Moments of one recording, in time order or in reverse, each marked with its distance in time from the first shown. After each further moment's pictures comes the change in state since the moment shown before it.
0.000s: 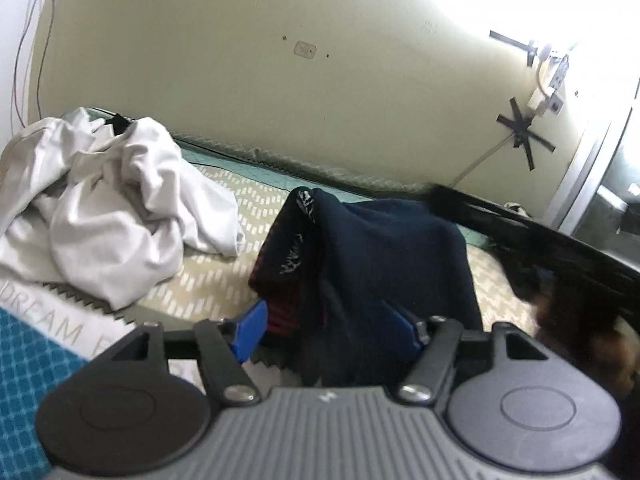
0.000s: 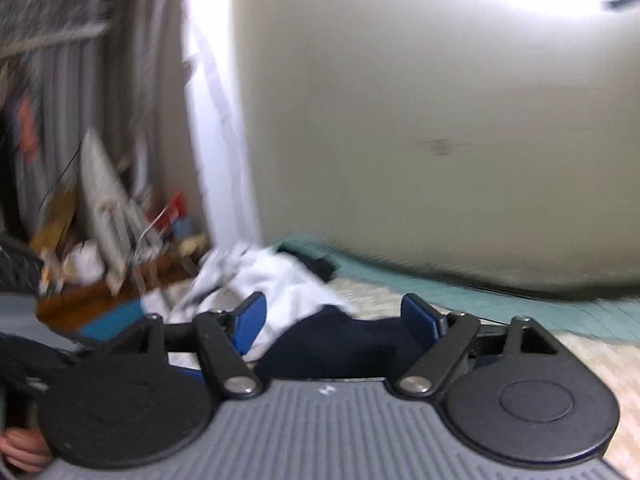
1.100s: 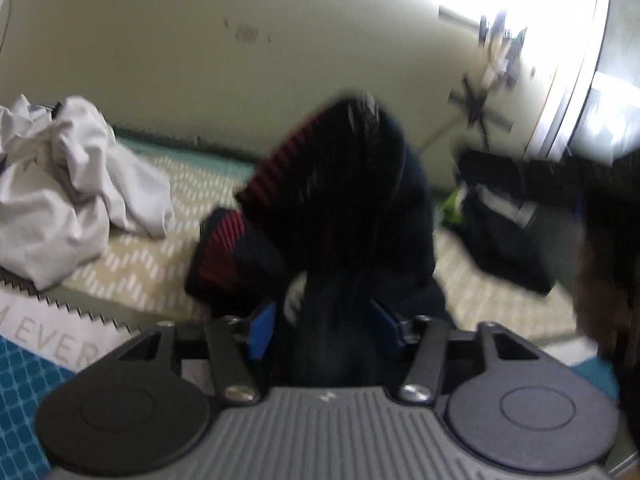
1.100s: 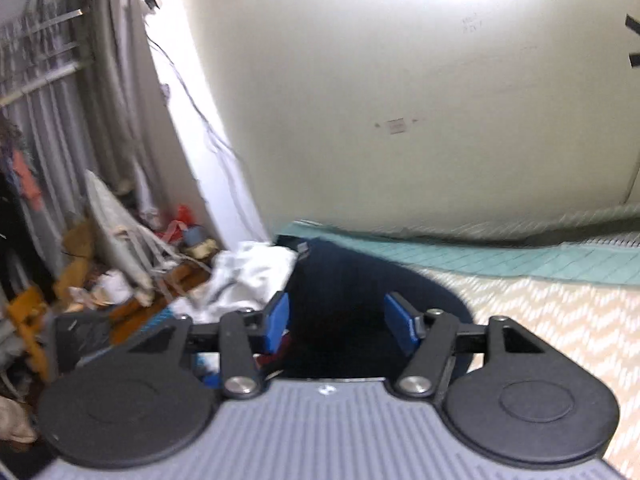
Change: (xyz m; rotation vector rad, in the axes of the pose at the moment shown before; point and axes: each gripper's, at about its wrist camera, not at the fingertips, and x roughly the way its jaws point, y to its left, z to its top) left arm 0.025 -0.030 -0.031 0.075 0.024 -0.109; right arm -0.055 -0.039 0.028 0.138 0.117 0.032
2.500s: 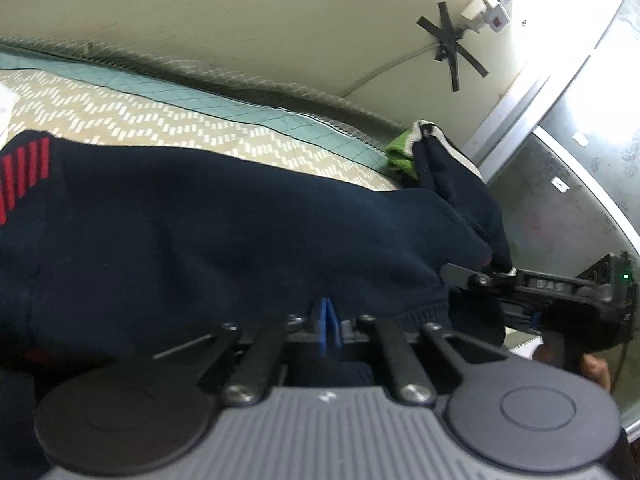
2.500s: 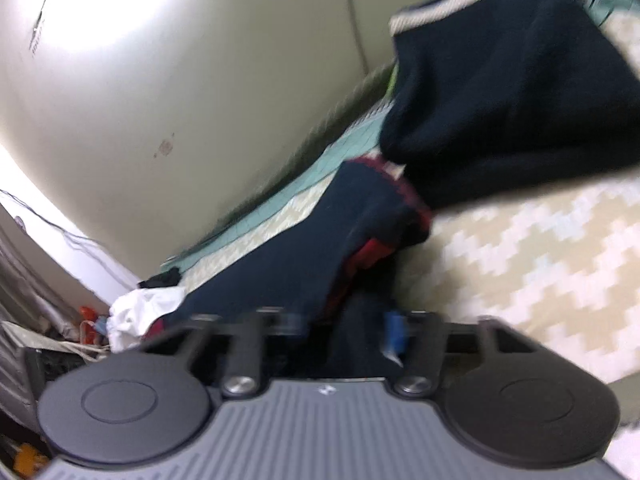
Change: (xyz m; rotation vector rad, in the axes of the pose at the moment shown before) left arm 0.107 -0.043 0.032 -0.103 0.202 -0.226; right arm -0.089 -0.162 -0.092 0.613 0.007 -0.240
